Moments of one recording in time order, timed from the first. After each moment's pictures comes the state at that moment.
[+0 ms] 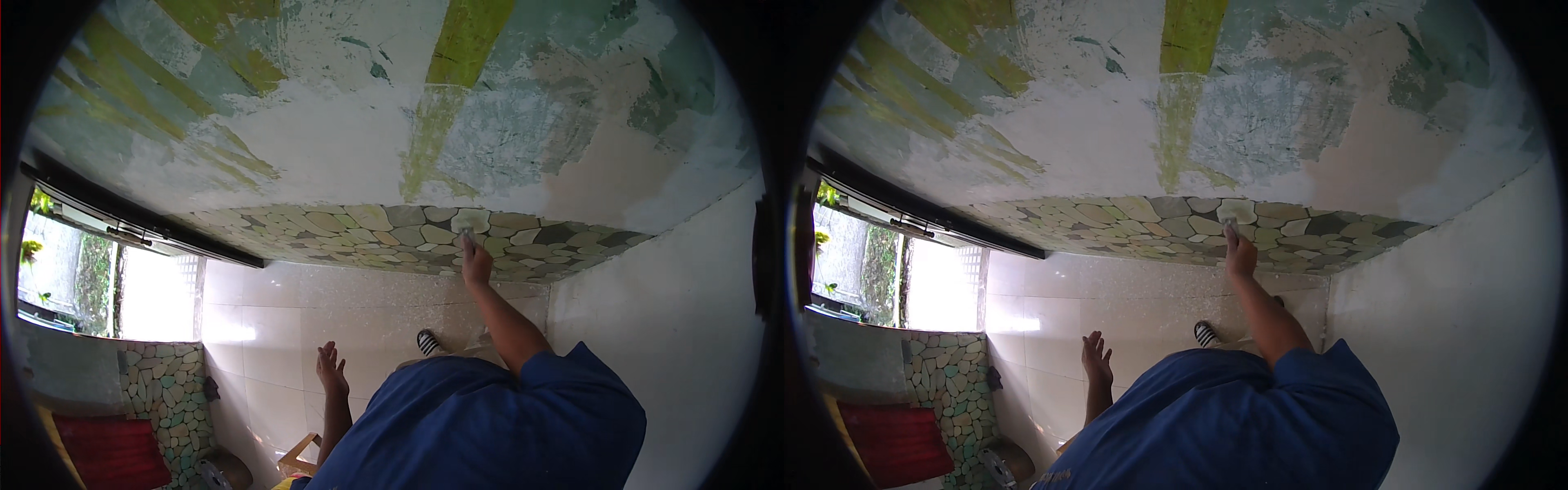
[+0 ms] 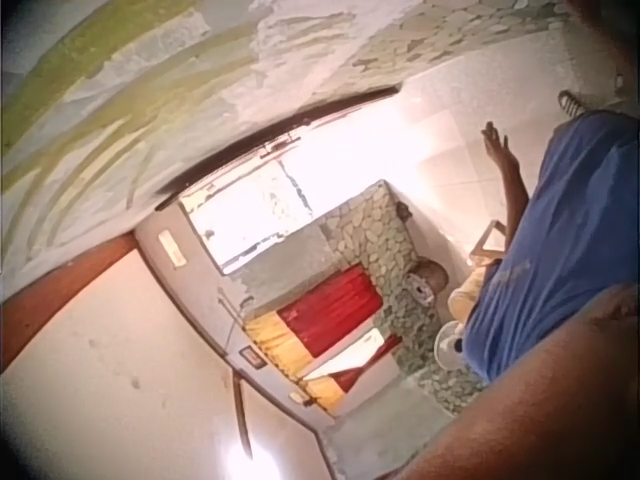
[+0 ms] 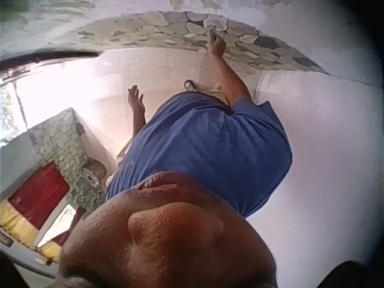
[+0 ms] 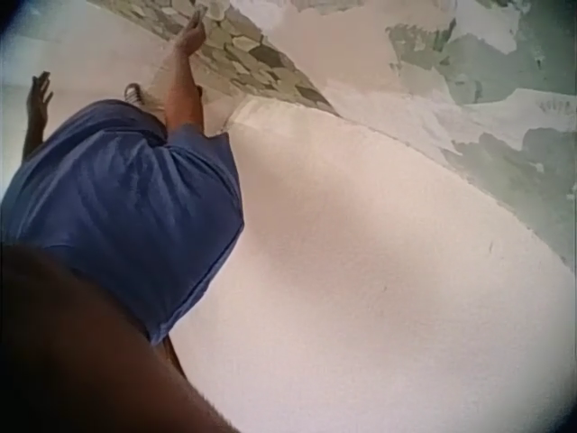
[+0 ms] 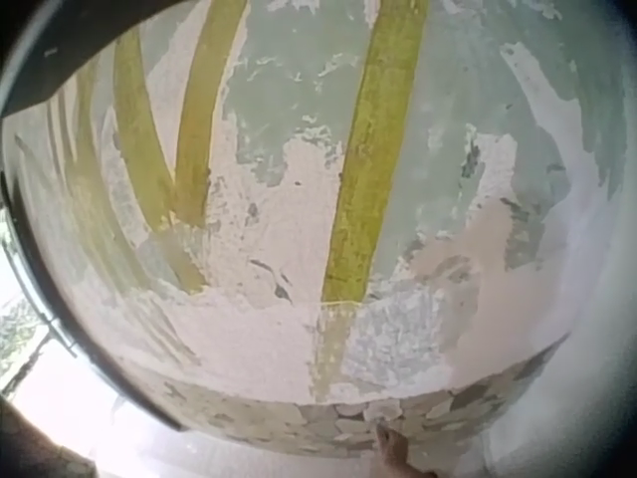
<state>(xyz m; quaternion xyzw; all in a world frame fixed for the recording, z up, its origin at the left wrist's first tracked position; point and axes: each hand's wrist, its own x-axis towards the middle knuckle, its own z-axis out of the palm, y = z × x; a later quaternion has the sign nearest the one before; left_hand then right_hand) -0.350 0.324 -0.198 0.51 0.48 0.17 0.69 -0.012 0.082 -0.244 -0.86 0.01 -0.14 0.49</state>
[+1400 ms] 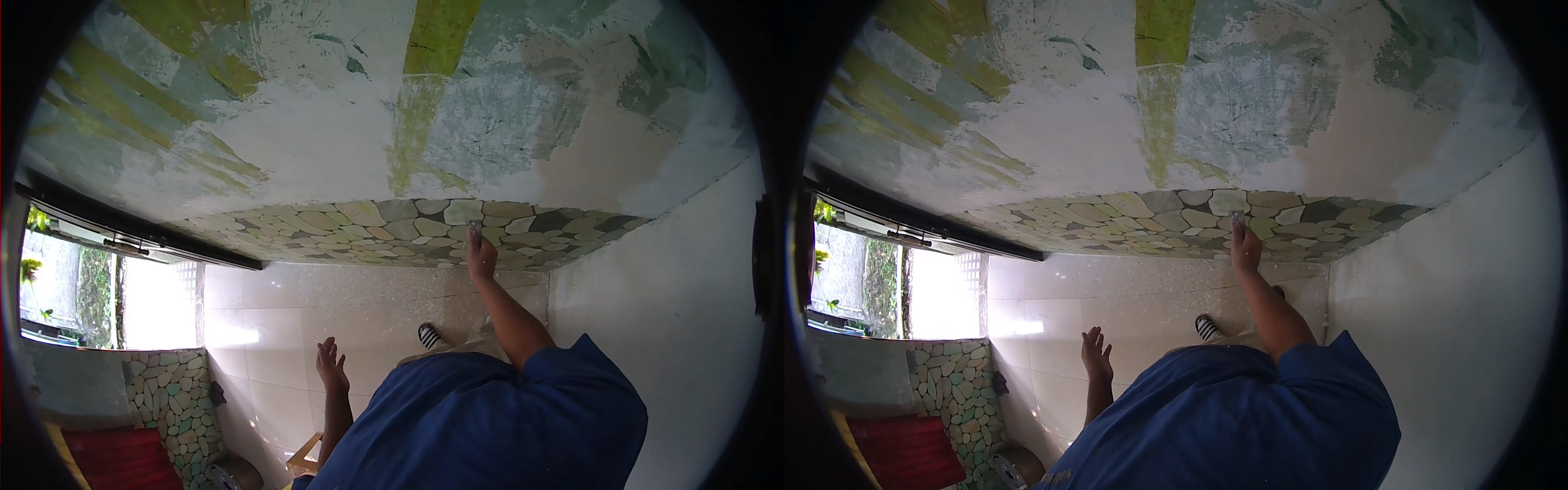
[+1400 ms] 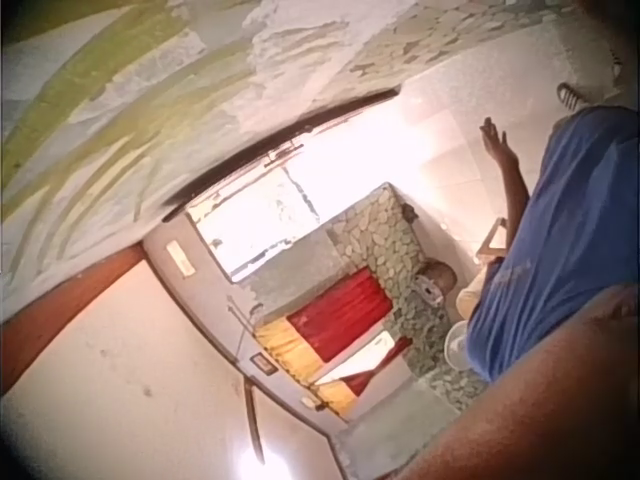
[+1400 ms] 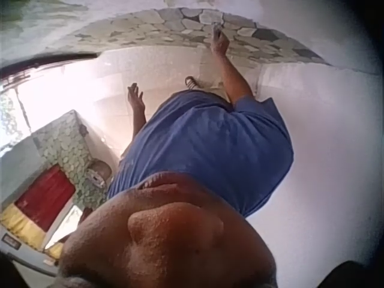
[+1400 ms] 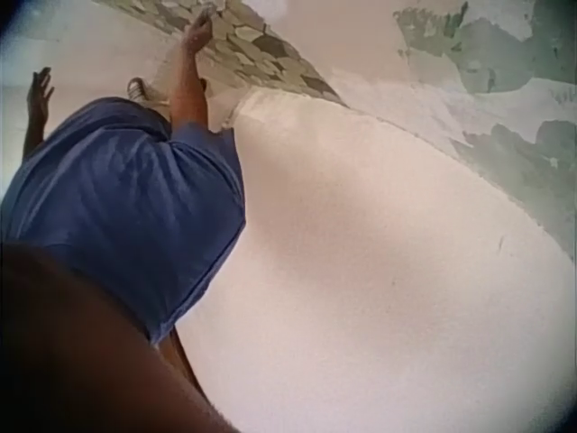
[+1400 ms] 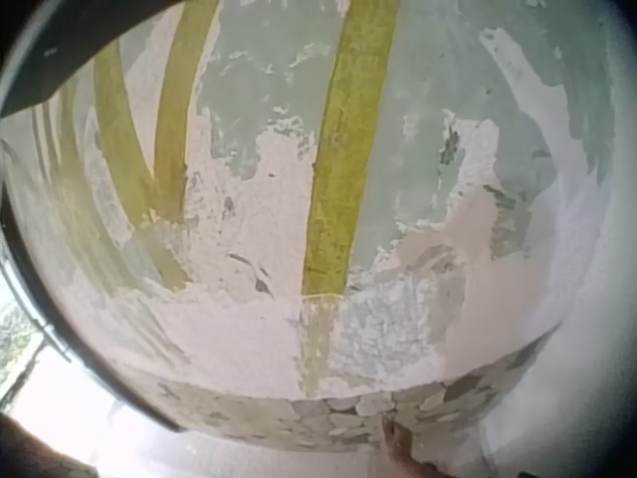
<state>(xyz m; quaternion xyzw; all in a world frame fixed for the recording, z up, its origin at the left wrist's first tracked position) -0.343 0.326 -0.194 0.52 0.47 0.16 0.69 -0.009 0.062 -0.247 -0.86 0.05 -0.13 0.50</state>
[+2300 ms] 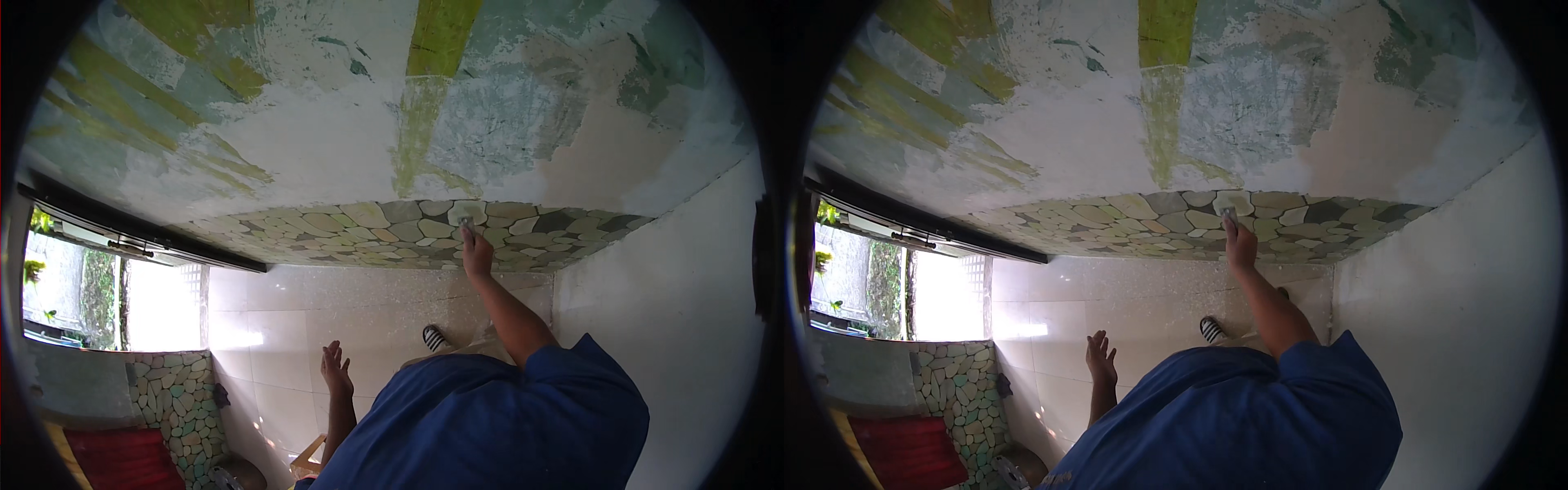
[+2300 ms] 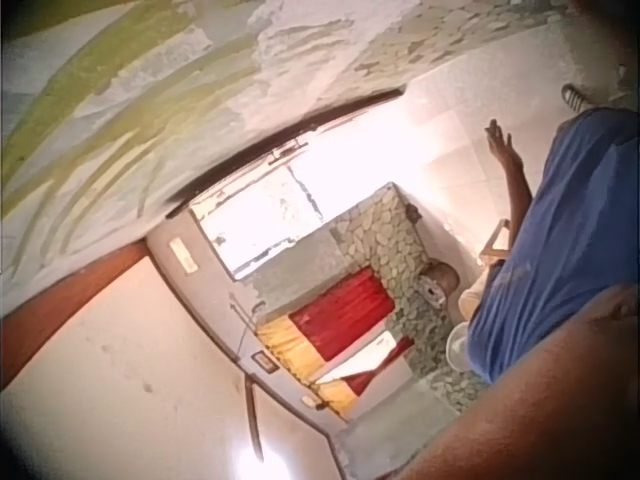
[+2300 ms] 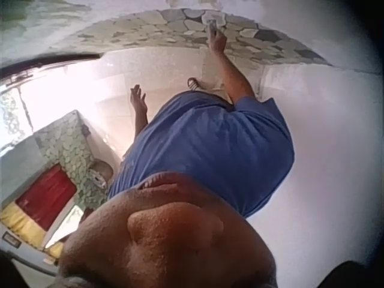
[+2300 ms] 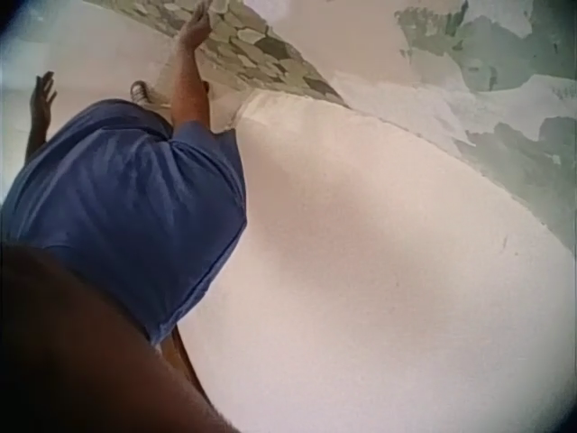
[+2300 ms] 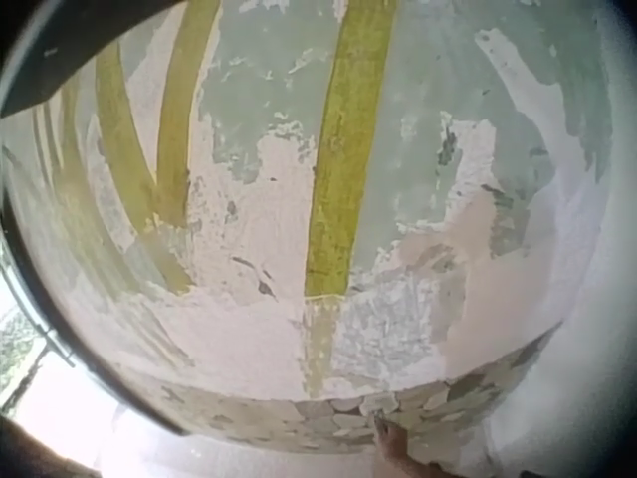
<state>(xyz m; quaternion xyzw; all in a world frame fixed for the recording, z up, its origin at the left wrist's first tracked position) -0.352 0.327 -0.195 0.53 0.47 0.16 0.69 -0.005 0.082 -0.243 -0.83 -0.02 -0.17 0.53</state>
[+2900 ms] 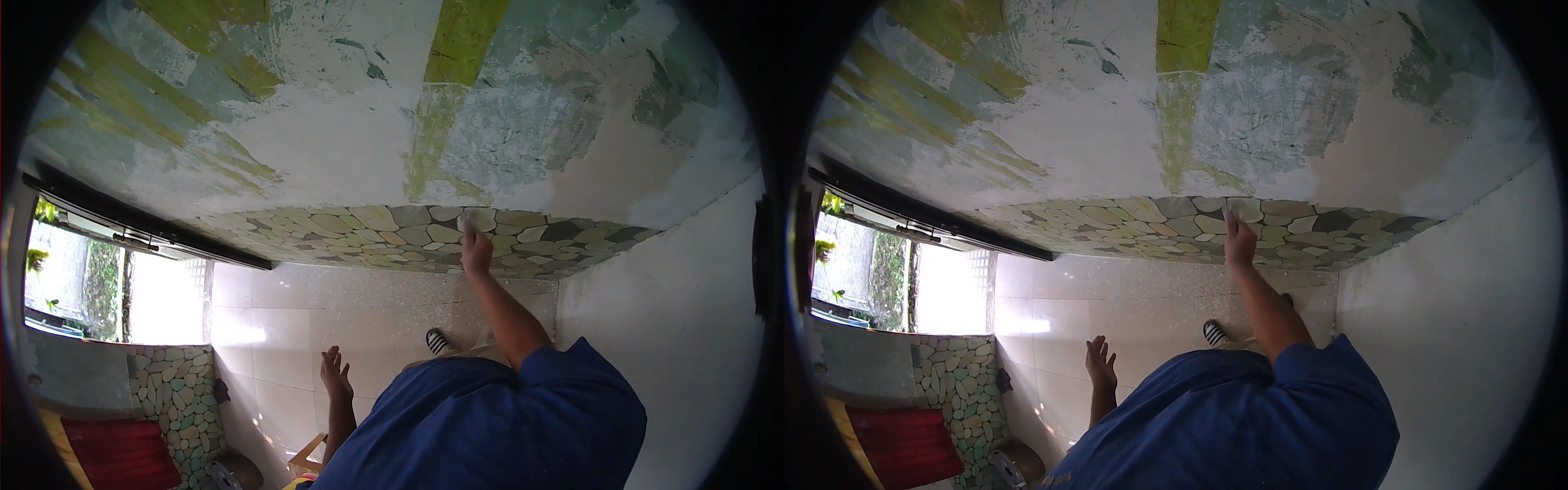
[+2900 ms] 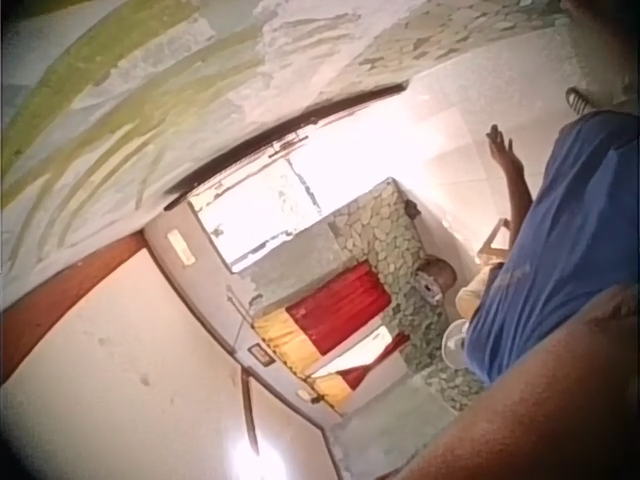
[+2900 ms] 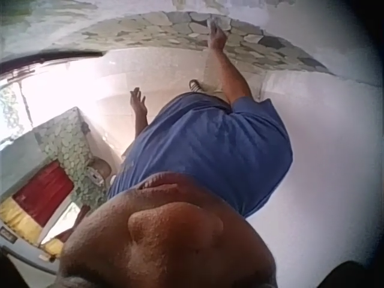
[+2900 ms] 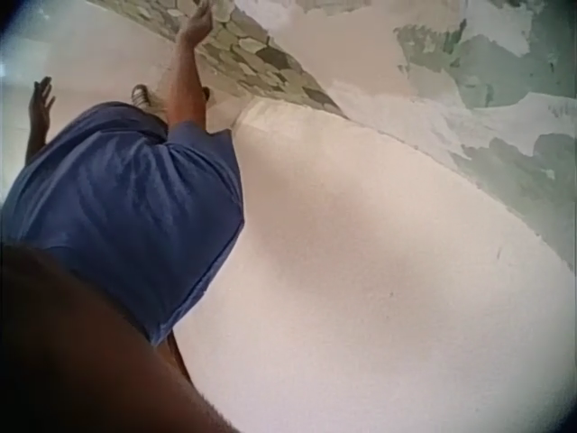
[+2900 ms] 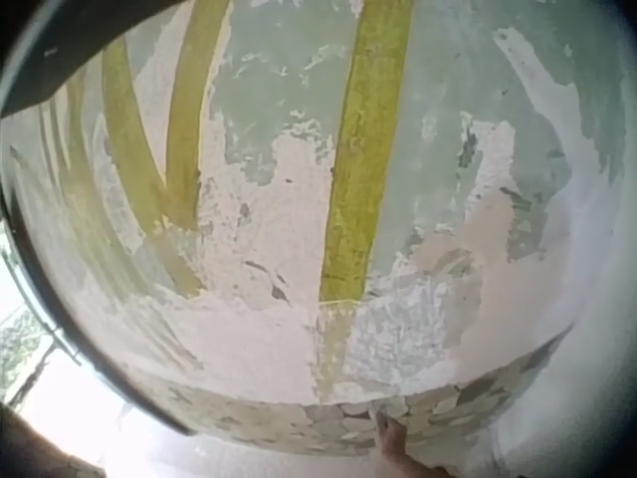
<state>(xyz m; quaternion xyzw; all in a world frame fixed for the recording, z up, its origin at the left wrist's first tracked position) -0.358 0.332 -0.194 0.50 0.50 0.19 0.68 0.017 0.113 -0.238 -0.84 0.01 -0.13 0.53</state>
